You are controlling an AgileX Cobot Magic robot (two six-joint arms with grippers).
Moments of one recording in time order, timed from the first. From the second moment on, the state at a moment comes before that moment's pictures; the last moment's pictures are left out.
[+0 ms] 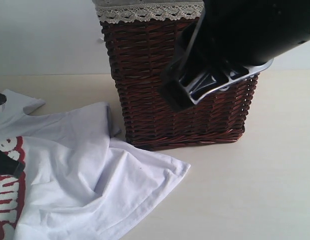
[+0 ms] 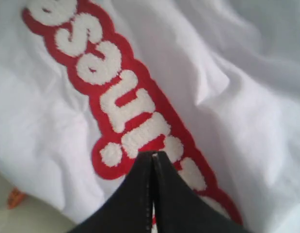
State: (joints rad) left arm -0.32 1.38 -0.72 0.19 0.73 -0.19; right arm 0.78 1.23 -1.27 -0.08 0.96 0.00
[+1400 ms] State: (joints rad) left arm 0.06 1.82 -1.40 0.04 0.86 0.04; right arm 0.78 1.23 -1.27 -0.08 0.97 0.00
